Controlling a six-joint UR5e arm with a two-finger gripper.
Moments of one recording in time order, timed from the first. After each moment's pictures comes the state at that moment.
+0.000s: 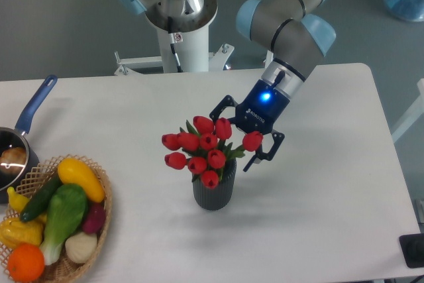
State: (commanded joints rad) arm 2.77 -1.86 -1.96 -0.79 0.46 1.35
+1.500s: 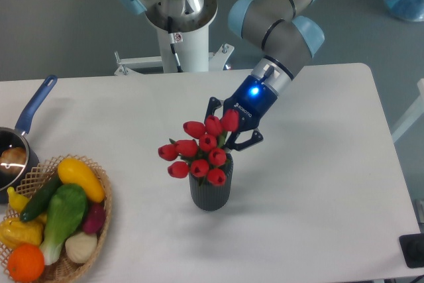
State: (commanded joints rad) arm 2.78 -1.78 -2.03 -0.79 0.40 1.37
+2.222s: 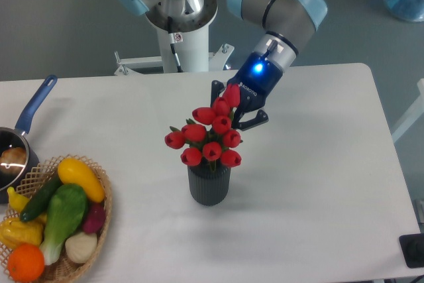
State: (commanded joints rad) arm 2.81 -1.66 -1.99 -0.79 0.38 1.20
